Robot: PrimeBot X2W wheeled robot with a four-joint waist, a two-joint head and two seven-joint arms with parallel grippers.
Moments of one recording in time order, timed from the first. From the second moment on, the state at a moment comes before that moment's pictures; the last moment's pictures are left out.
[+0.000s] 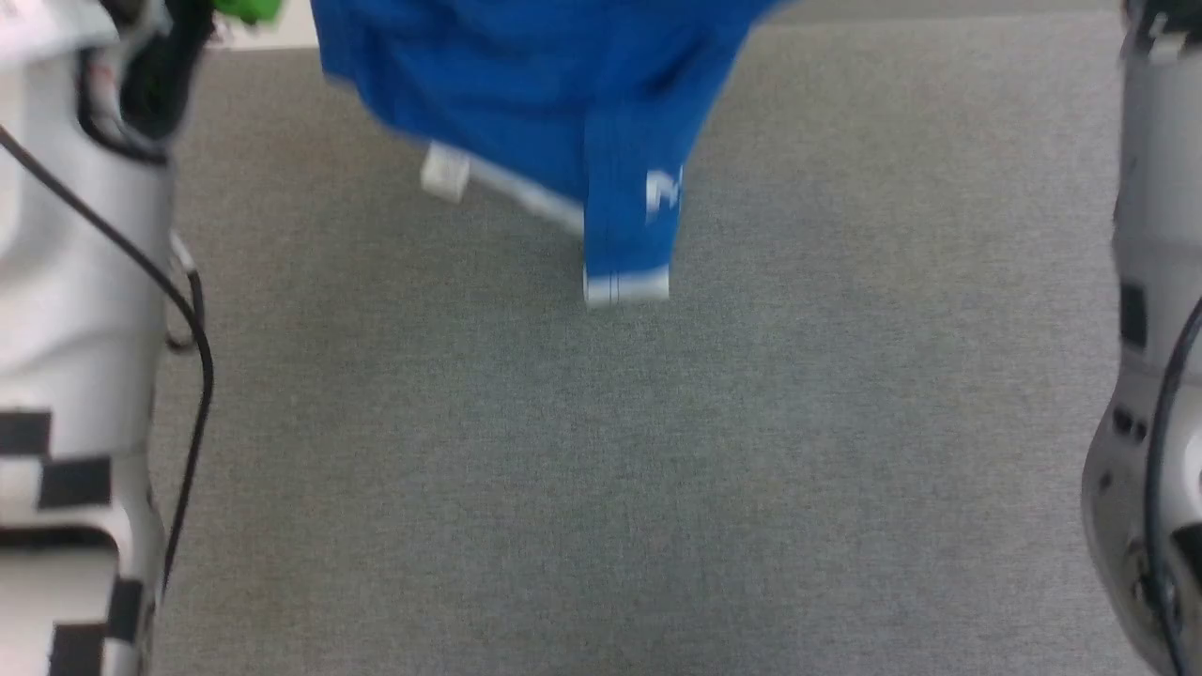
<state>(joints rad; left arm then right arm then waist) -1.10 0.32 -0.21 0.38 -0.54 -0.10 0.24 -1.21 -0.05 -0.04 0.37 0.20 0.13 0.53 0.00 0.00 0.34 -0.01</state>
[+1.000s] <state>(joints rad) -0.75 0.27 -0.38 0.52 -0.60 -0.12 -0.23 -0.76 -0.08 0.13 0.39 0.45 0.13 0.06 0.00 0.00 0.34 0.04</state>
